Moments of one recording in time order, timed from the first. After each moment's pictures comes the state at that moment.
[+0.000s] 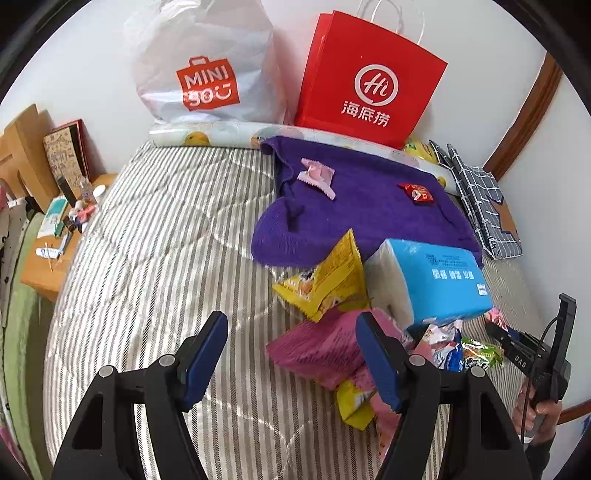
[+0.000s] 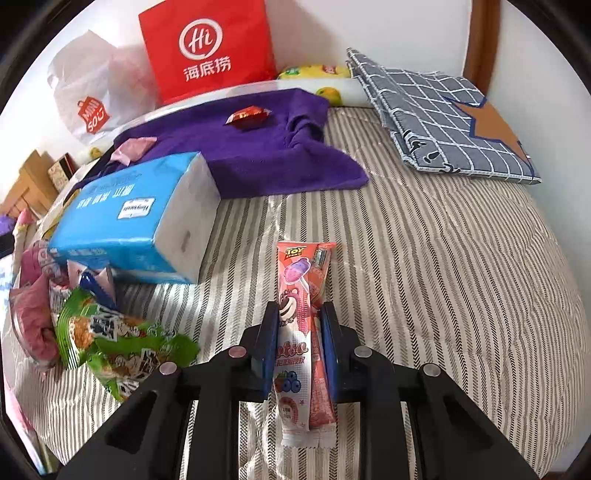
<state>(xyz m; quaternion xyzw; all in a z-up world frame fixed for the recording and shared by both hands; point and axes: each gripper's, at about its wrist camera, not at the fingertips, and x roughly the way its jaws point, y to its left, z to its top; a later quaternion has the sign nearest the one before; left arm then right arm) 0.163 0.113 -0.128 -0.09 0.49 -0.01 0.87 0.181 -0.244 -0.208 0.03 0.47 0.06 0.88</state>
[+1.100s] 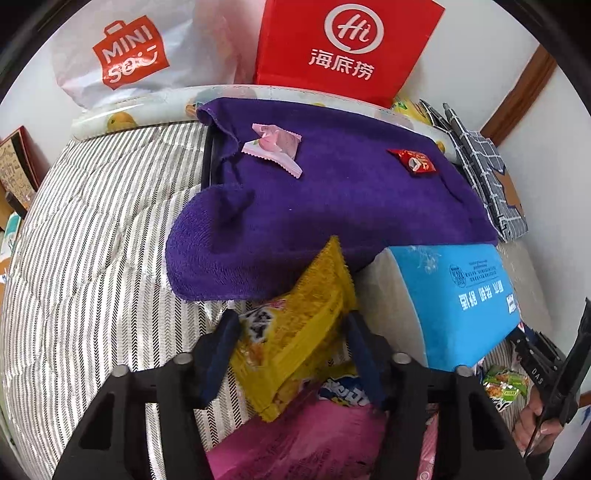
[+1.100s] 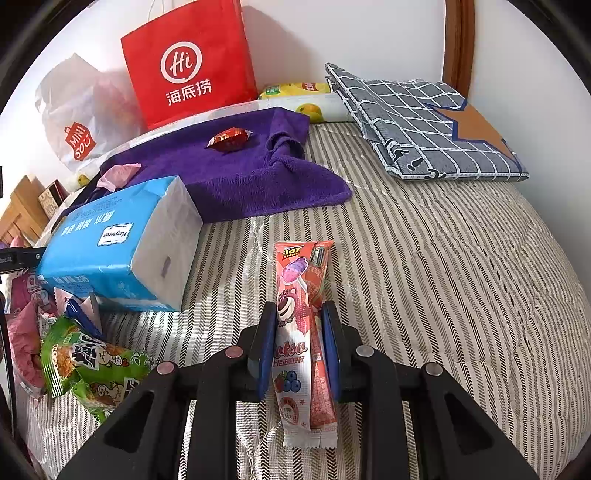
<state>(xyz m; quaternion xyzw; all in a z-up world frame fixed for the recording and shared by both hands) 0.243 0.074 -0.181 -0.07 0.54 -0.06 0.84 0.183 -0.247 -0.212 0.05 0.44 0.03 0.89</state>
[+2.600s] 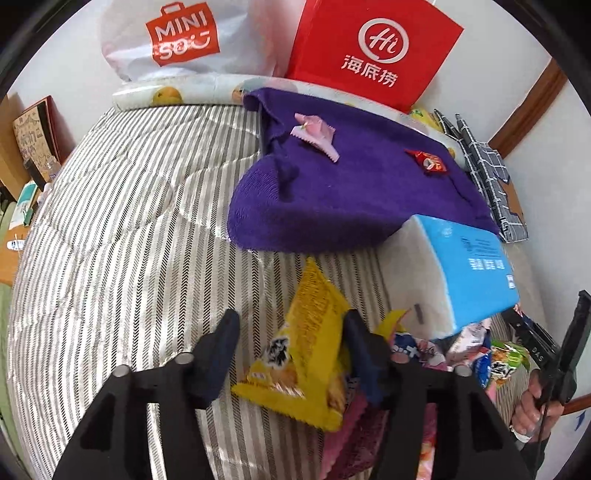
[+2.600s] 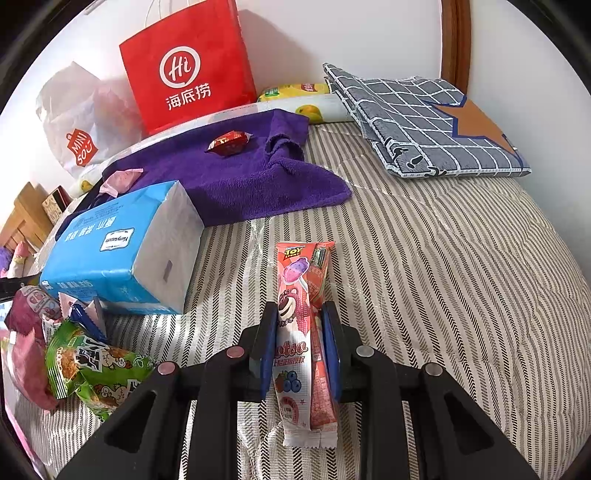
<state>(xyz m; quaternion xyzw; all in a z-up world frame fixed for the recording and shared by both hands) 0.206 0.108 -0.183 -0.10 0.54 -0.04 0.84 0.183 -0.252 -0.213 0.06 0.44 0.04 0.89</state>
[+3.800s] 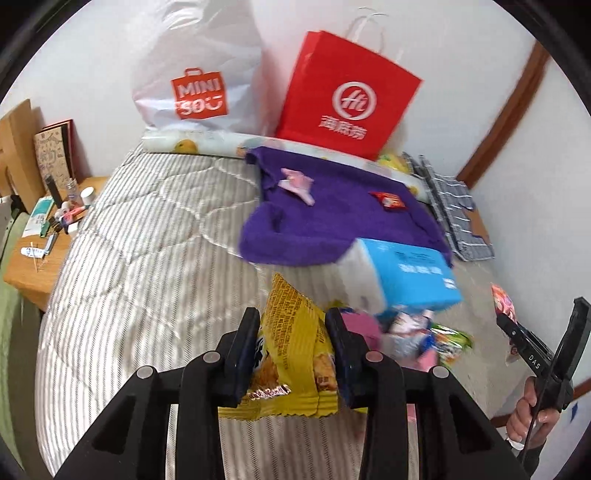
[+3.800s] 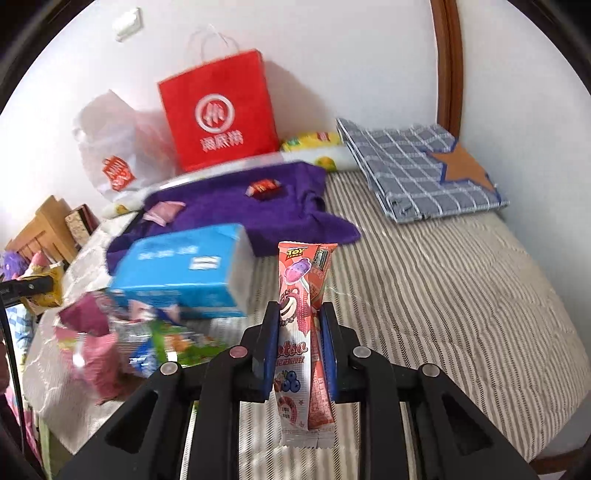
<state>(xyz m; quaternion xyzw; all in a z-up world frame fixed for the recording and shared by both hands) 0.133 0.117 -0.108 -0.11 0.46 -0.06 0.88 0.118 -0.238 -0.141 0.06 0.37 0.06 0.92</state>
